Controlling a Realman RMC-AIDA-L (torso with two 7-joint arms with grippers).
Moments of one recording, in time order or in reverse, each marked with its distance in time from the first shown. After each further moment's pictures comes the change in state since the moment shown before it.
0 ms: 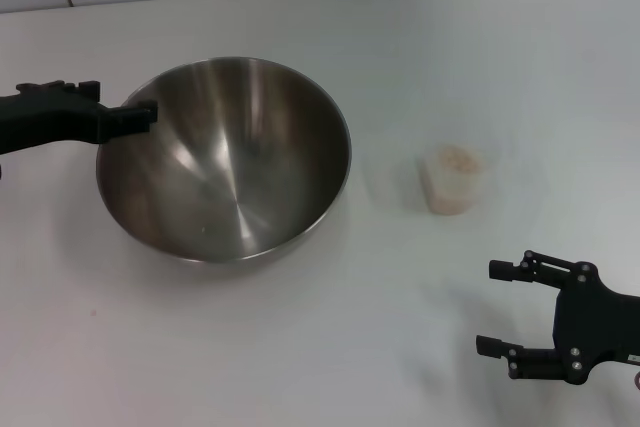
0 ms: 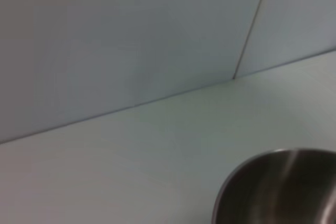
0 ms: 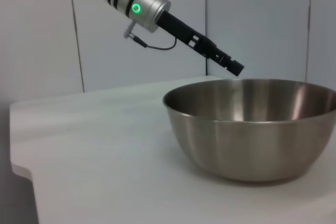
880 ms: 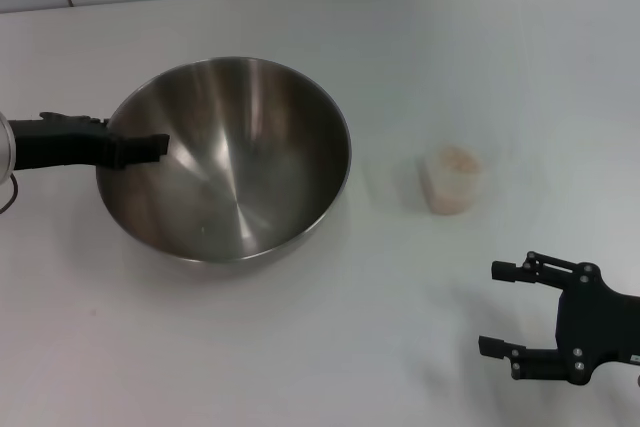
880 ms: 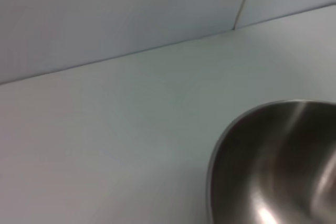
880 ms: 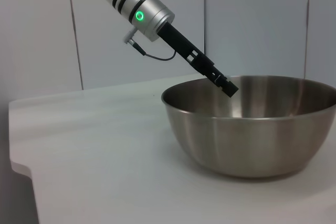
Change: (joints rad) left arm -0.095 0.002 -0.024 -0.107 0.098 0.079 -0.063; right arm -0.002 0.002 -0.004 -0.013 0.001 -0.002 0.010
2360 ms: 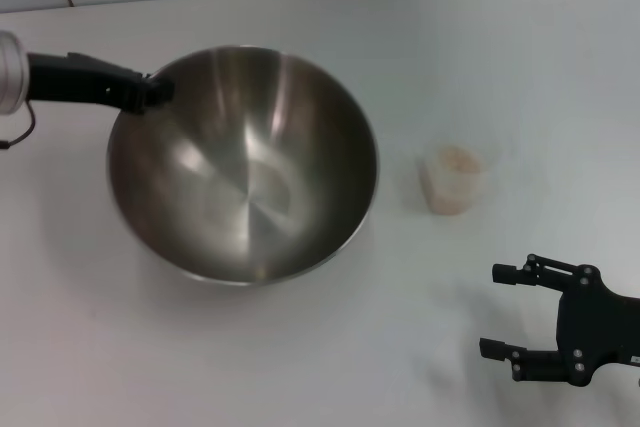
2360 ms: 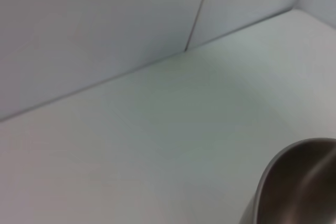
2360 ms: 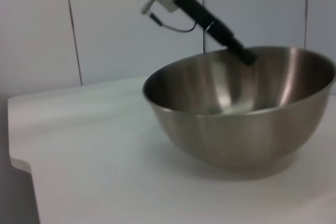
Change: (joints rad) left arm -0.215 -0.001 -0.217 -0.111 0.056 0.196 0.074; right arm 0.000 0.000 -0.004 -0.003 -0.005 0.010 0.012
